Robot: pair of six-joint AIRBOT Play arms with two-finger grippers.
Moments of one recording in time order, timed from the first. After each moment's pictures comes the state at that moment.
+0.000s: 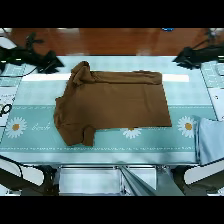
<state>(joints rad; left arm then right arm) 0.21 -1.77 1.73 0.92 -1.35 -1.45 -0.32 -1.77 1.80 -0.93 1.33 1.37</state>
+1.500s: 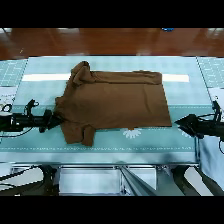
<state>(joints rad) 0.51 -1.38 0.58 0.71 -1.14 -1.07 -0.68 -0.97 0.47 -0.87 1.23 1.20</state>
